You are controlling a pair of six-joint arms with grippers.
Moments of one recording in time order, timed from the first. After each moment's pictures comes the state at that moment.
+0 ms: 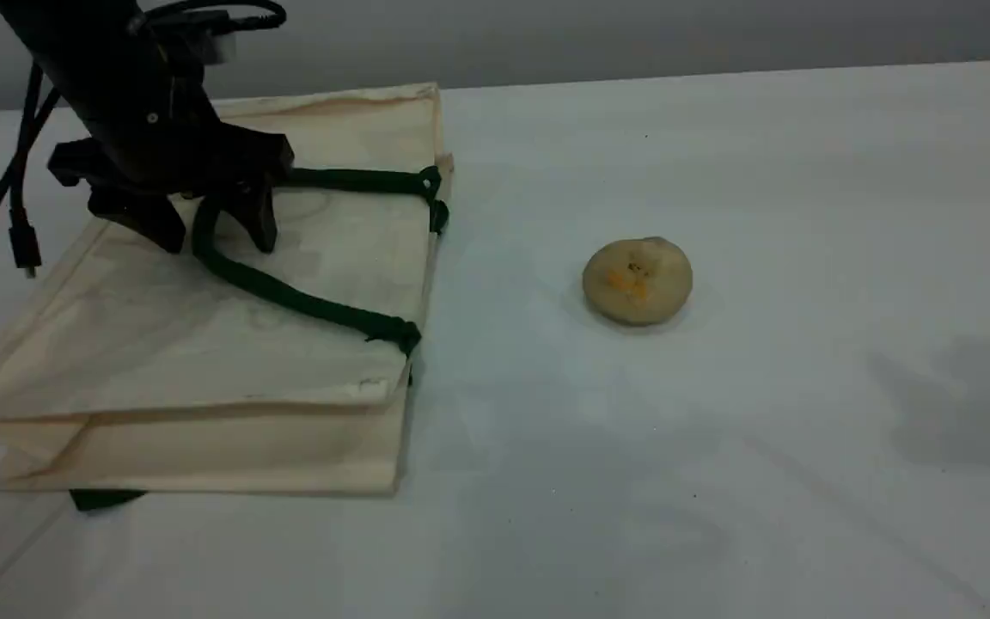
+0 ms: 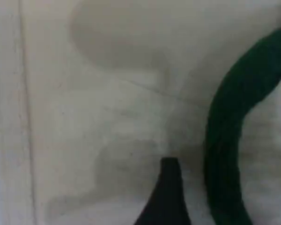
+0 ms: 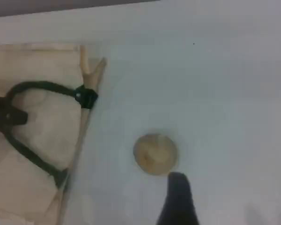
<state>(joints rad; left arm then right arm) -0.21 2.18 -1.34 0.07 0.49 -0.22 0.04 1.20 -0.90 0.61 0.67 -0.37</state>
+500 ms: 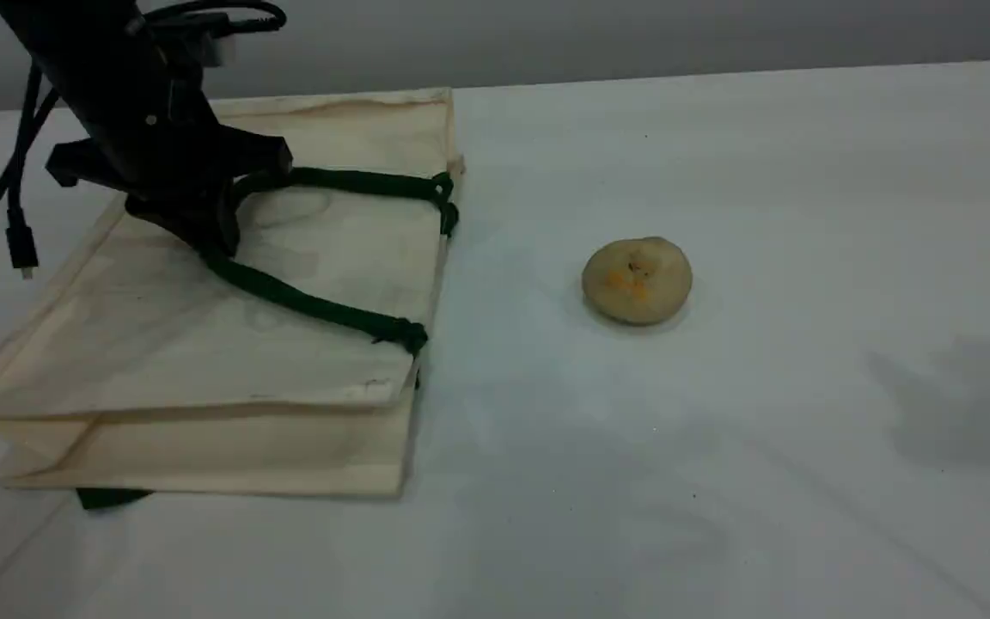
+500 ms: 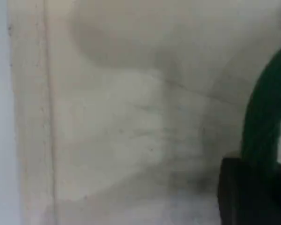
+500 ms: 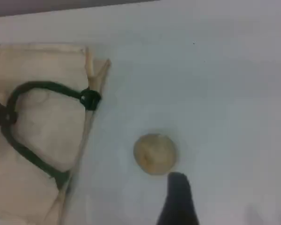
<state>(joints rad) -0.21 2.18 -1.34 0.08 0.51 -0.20 0.04 1.20 -0.90 0.61 0.67 -0.37</state>
